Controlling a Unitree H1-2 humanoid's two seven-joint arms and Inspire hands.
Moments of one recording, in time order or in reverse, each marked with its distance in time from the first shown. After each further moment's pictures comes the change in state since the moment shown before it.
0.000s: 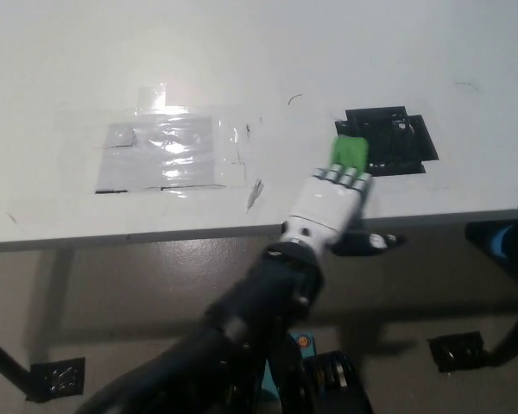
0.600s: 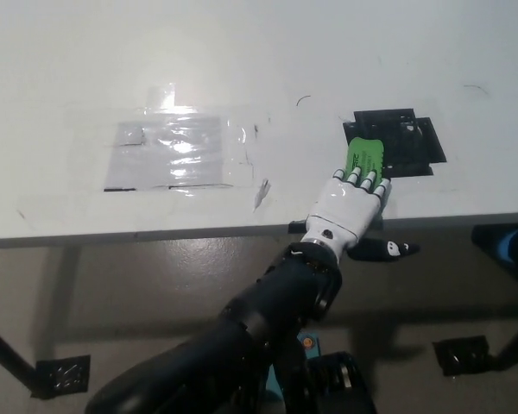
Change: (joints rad) left_arm -0.043 -0.019 -0.082 0.069 0.040 0.013 -0.001; right_arm -0.026 0.021 -0.013 -0.018 0.001 0.006 -0.018
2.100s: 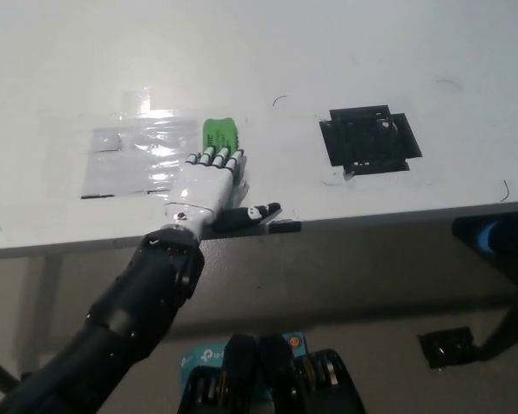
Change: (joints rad) left_arm 0.148 0.319 0.257 -0.191 -0.032 -0.019 0.001; right_arm 0.027 0.013 -0.069 -0.011 0.010 -0.002 -0.032
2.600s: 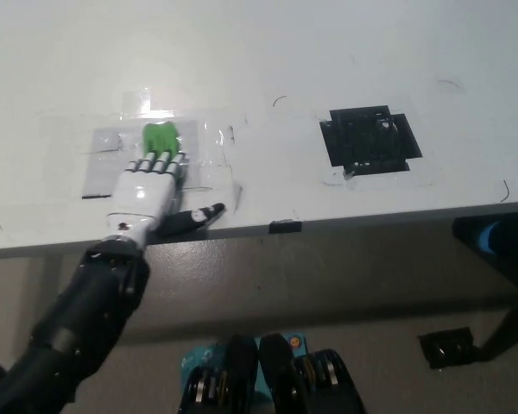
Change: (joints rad) left_arm 0.103 0.127 0.092 -0.090 -0.001 0.001 0.003; right_arm 0.020 0.003 -0.027 0.000 0.016 -0.001 -0.008
